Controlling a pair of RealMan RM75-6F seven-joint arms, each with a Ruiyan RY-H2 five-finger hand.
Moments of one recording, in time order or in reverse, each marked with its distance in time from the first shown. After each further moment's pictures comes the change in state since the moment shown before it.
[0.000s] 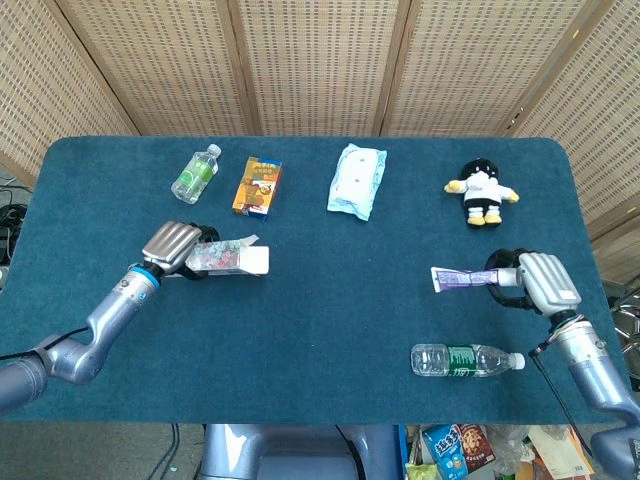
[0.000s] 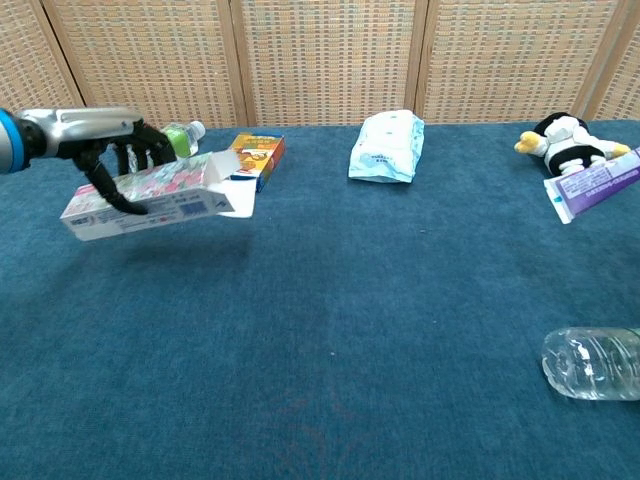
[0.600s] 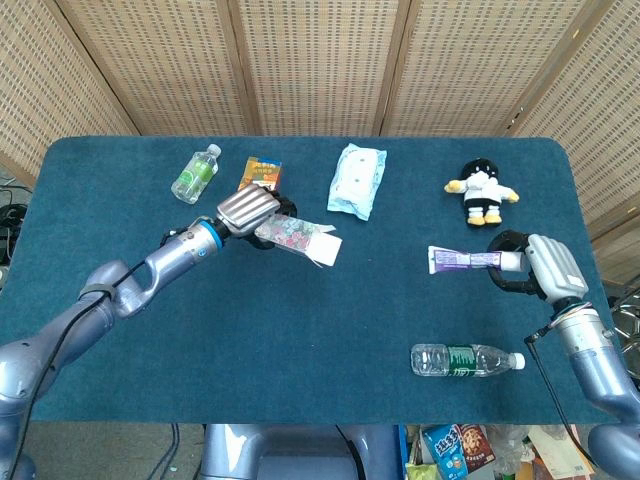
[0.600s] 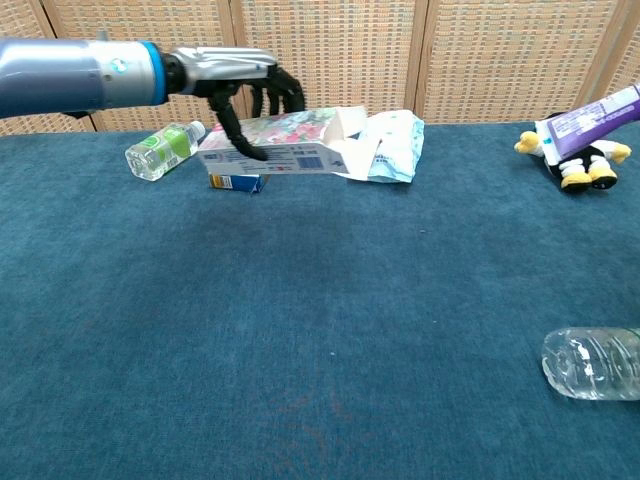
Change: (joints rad) left arm -0.366 -0.268 0.114 0.610 0.490 0.089 -0.648; right arm 0.040 0.150 0.116 -0.280 0.309 -0.078 -0.113
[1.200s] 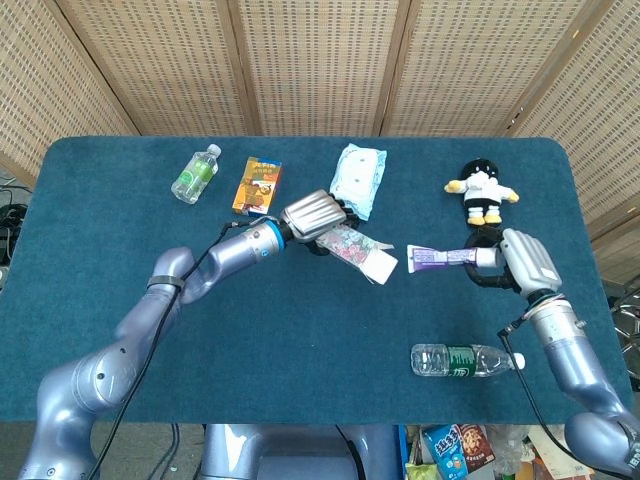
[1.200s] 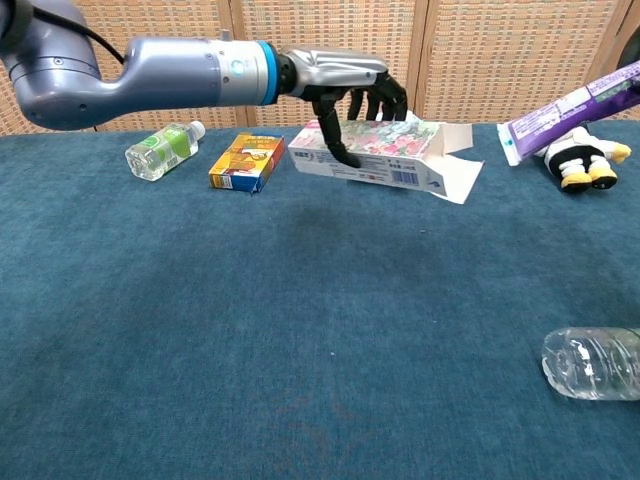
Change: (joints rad) left arm -0.206 -0.224 0.098 0.286 0.009 0.024 -0.140; right arm 0.080 -0.017 0.031 -0.090 0.191 -0.013 -0.150
